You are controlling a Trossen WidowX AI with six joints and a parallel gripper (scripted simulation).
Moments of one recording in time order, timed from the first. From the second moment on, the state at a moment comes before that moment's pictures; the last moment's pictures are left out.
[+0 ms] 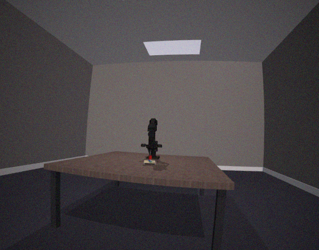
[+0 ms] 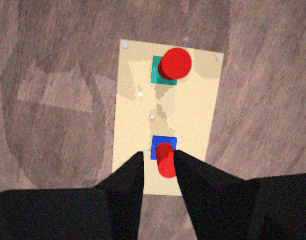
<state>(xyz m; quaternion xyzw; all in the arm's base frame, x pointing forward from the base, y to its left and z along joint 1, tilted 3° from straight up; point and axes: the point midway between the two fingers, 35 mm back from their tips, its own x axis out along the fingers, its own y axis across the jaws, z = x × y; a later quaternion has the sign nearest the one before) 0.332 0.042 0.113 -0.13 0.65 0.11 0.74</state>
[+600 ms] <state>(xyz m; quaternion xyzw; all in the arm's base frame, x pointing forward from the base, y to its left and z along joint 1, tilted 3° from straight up) 0.347 0.052 0.129 -0.33 0.59 0.29 0.68</state>
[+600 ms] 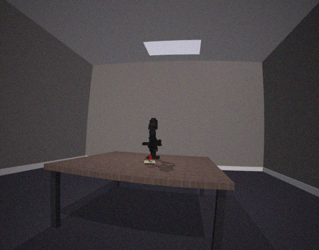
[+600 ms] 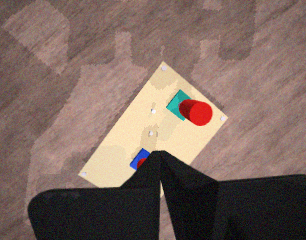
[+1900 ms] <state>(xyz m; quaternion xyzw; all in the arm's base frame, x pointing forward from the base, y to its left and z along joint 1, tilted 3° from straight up) 0.373 0.054 0.154 -0.67 0.29 0.60 0.32</state>
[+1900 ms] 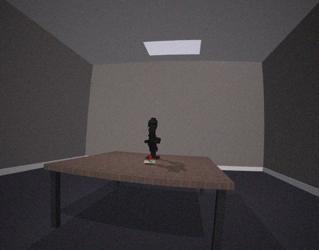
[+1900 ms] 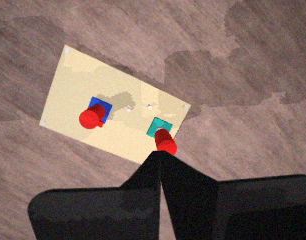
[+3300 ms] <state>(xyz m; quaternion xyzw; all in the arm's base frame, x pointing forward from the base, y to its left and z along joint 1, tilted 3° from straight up) 0.389 0.054 0.168 -0.74 0.03 0.68 0.02</state>
